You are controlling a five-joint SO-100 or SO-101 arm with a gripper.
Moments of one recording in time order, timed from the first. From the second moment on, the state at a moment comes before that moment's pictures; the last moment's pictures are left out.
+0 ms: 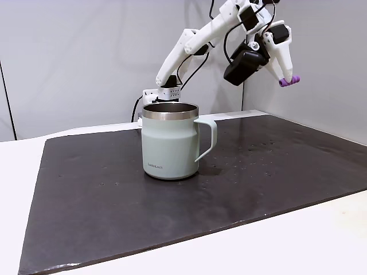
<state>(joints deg) -29.0 53.2 15.6 90.3 27.2</state>
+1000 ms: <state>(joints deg) 10.9 77.8 38.8 96.3 5.9</state>
